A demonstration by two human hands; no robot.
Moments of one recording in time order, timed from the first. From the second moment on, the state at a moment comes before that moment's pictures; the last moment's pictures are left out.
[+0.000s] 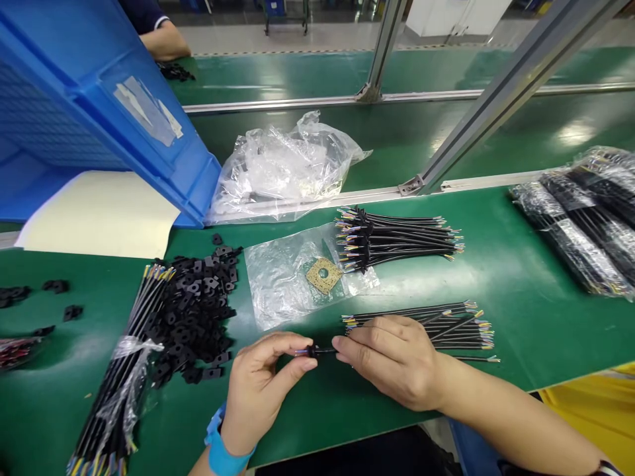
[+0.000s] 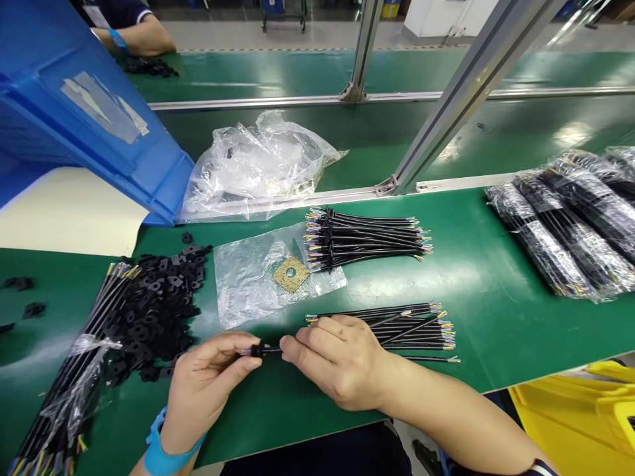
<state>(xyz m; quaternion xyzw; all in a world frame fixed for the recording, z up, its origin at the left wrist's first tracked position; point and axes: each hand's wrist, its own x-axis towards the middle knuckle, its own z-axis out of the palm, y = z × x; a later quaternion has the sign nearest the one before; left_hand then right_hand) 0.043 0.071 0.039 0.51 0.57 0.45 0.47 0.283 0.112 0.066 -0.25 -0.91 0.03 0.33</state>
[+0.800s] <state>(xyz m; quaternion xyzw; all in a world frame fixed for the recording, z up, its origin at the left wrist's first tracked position) 0.051 0.073 0.045 0.68 0.47 0.47 0.32 0.269 0.110 0.055 -0.27 -0.89 0.16 0.33</state>
